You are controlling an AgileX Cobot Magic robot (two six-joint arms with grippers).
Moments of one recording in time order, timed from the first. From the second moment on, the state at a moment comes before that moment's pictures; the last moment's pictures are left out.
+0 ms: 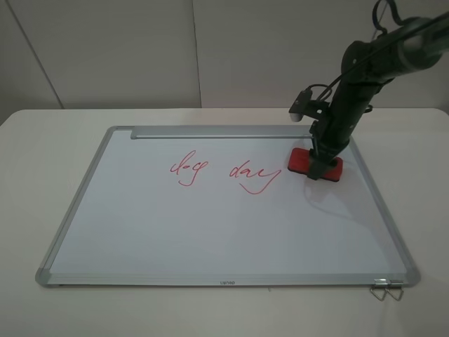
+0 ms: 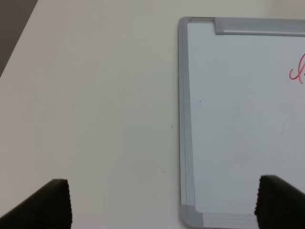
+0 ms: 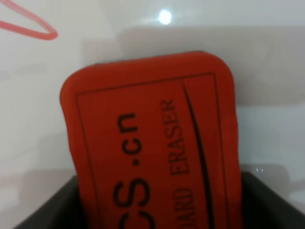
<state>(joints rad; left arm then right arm) 0.02 -0.01 -0.50 0.00 1.06 0.00 0.16 2.18 -1.44 0.05 0.85 -0.94</state>
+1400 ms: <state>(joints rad) 0.02 -0.01 -0.50 0.00 1.06 0.00 0.38 2.05 -1.48 0.09 0.88 -0.36</state>
